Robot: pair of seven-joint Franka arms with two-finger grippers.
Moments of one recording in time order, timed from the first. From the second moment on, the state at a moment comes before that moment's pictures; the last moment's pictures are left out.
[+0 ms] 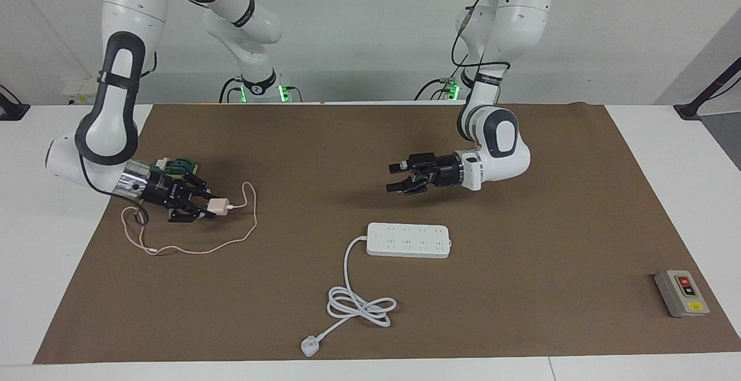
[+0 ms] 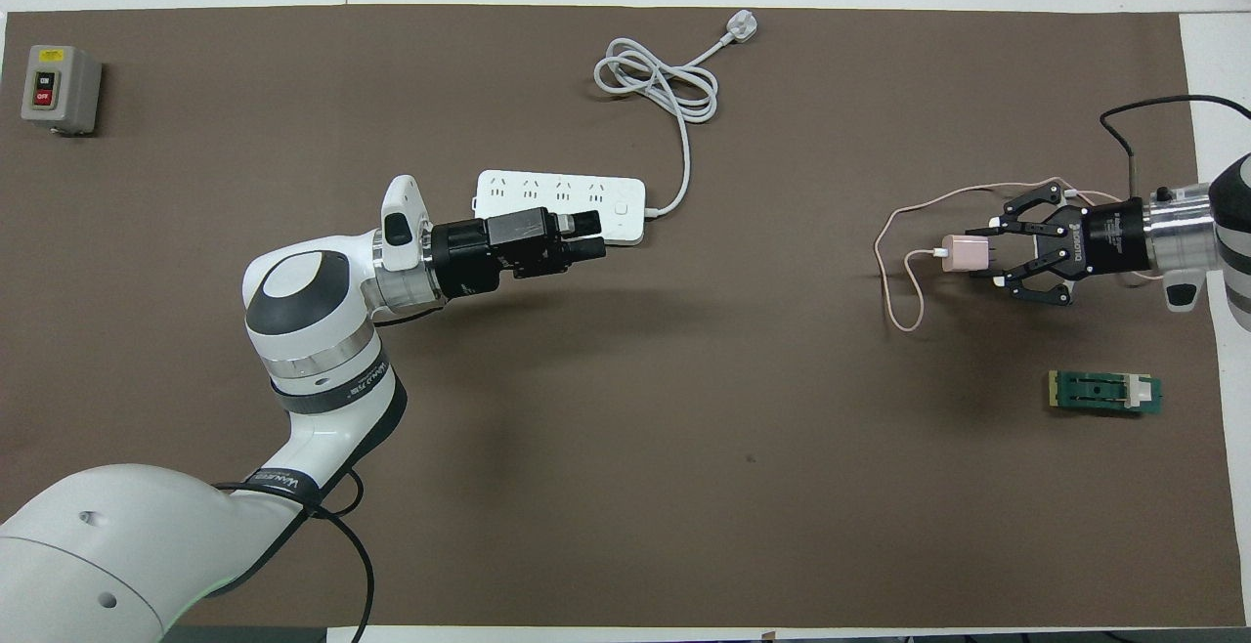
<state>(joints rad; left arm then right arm) -0.34 0.32 -0.01 -2.07 -1.90 1.85 0.81 -0.17 0.38 -0.15 -1.87 0.85 1.80 0.85</state>
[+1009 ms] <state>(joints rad) -0.34 0.32 0.00 -2.06 -1.91 1.85 0.81 0.32 0.17 -0.14 -1.88 0.86 1.96 1.36</state>
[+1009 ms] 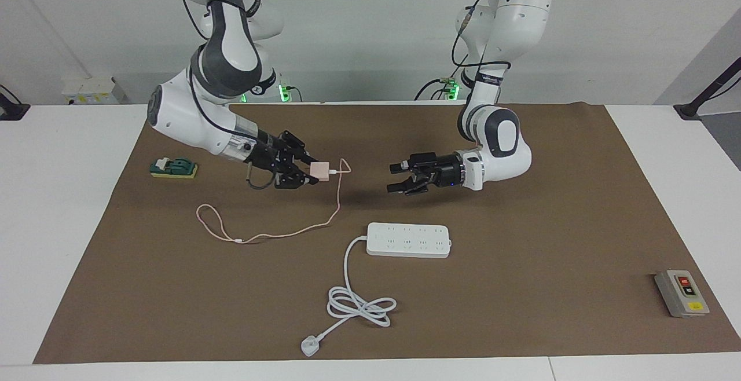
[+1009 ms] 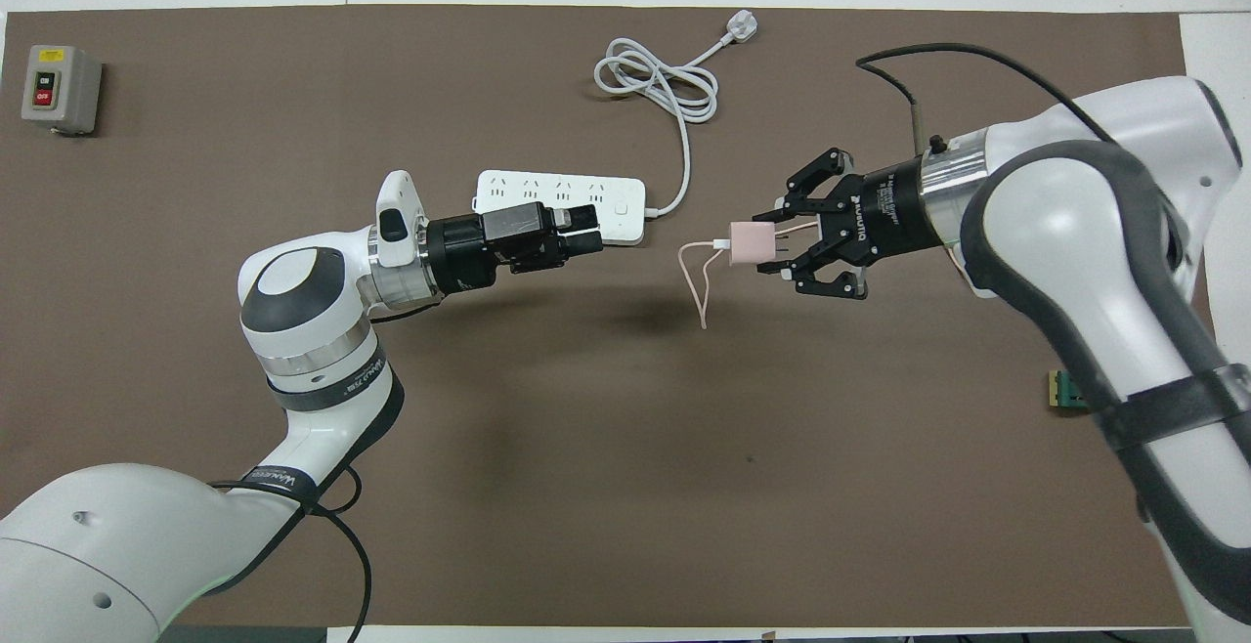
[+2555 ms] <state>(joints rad) -0.38 0.32 0.00 -2.06 -1.91 1.86 0.84 0.56 0.17 -0.14 -1.91 1.03 2.34 1.43</state>
